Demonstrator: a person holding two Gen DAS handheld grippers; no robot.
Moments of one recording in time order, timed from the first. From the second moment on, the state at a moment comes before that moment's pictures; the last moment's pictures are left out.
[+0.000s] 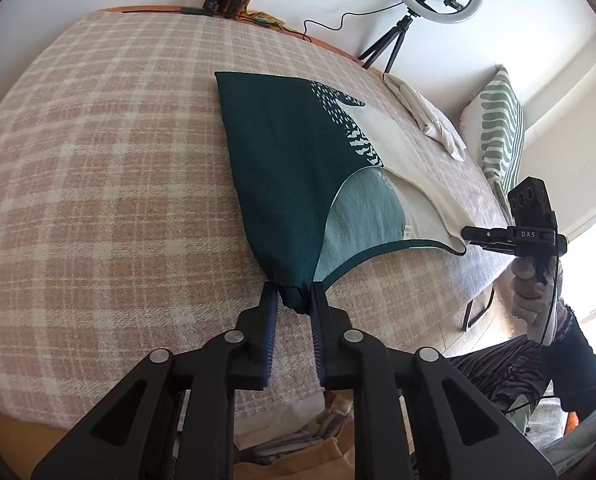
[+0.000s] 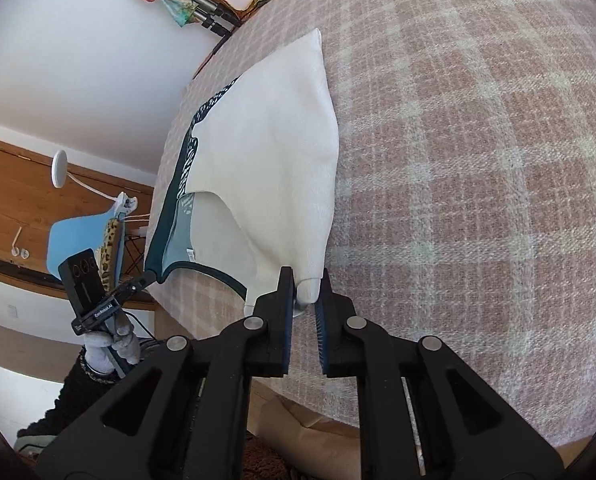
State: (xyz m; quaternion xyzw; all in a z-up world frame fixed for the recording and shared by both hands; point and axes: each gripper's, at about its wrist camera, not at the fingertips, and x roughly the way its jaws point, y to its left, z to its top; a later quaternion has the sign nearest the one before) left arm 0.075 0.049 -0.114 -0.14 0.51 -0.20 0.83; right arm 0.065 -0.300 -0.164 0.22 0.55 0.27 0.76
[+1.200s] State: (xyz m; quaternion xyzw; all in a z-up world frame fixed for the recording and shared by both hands) left arm 0.266 0.094 -0.156 -0.37 0.48 -0.22 0.76; right arm 0.133 -0.262 -0.193 0.33 0.54 0.36 0.68
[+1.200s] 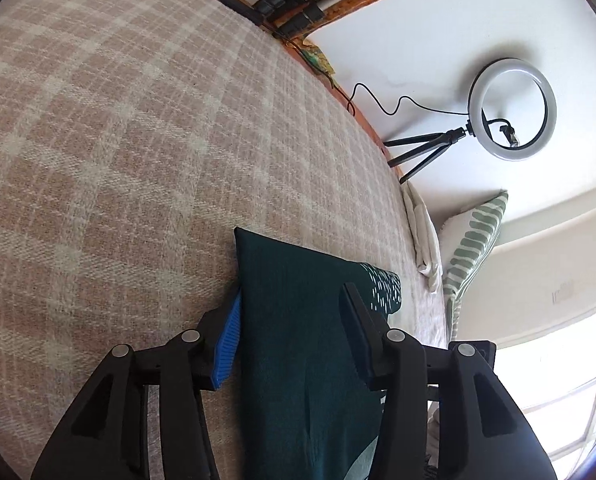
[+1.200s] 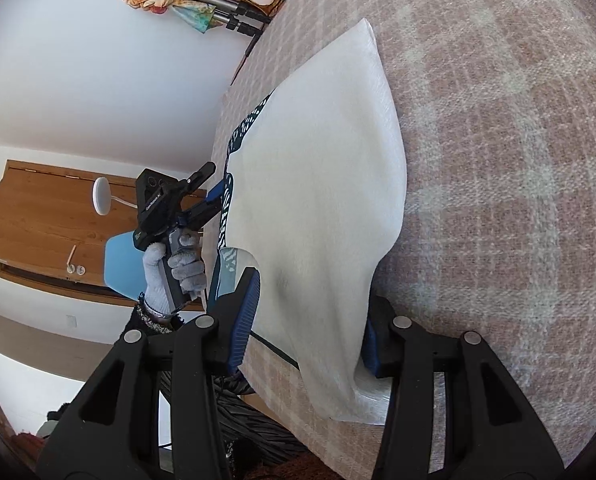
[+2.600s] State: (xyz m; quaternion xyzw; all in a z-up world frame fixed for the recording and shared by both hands) left arm 0.244 -0.007 -0.055 -0.13 0.35 -0.26 0.89; right arm 0.107 -0.176 -0.082 -0.05 0.43 0.20 0.88
